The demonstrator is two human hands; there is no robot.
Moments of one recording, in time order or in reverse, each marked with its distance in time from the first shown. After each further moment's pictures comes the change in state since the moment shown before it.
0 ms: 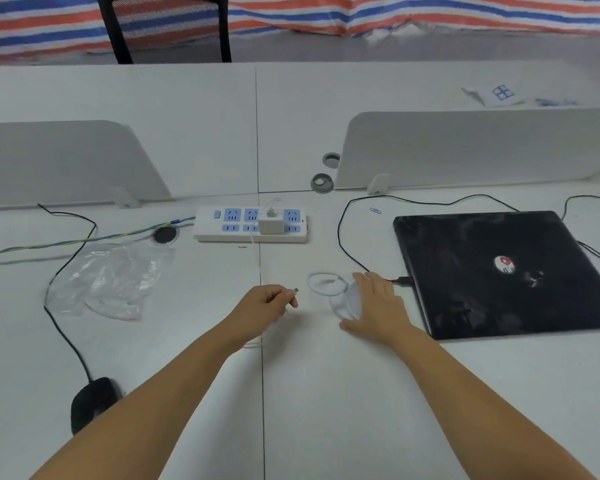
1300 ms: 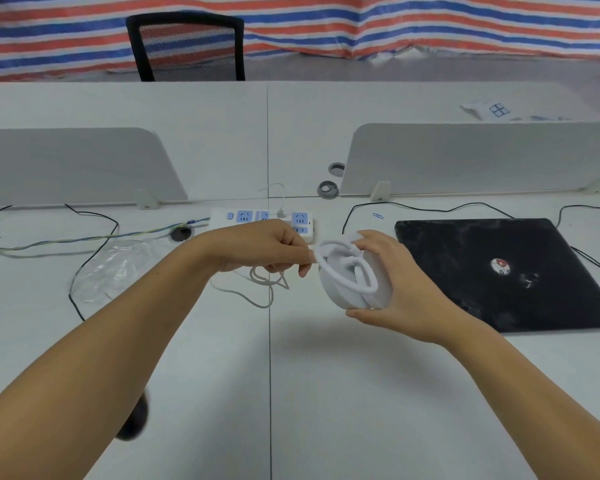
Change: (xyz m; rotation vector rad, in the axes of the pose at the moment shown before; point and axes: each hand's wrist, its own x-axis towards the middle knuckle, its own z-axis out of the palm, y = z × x) left_hand -0.046 0.124 -0.057 0.403 -0.408 0.210; right_hand -0.099 -0.050 -0.124 0.335 0.142 -0.541
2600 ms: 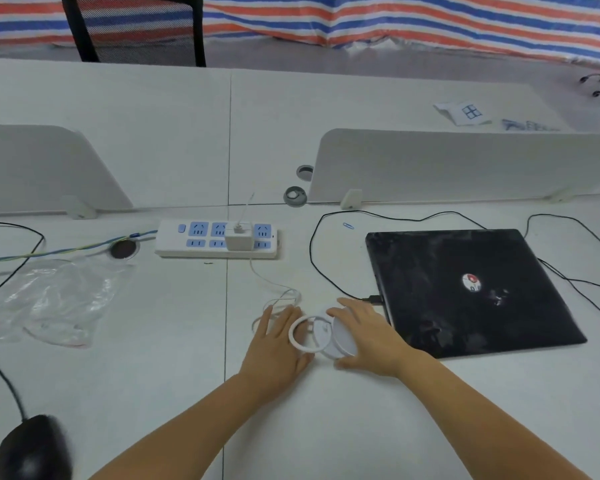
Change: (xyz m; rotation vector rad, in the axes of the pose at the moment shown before) left_hand 0.117 -0.129 0.160 0.737 0.311 0.027; right_hand 0.011 0.143 0.062 -0.395 -0.393 0.272
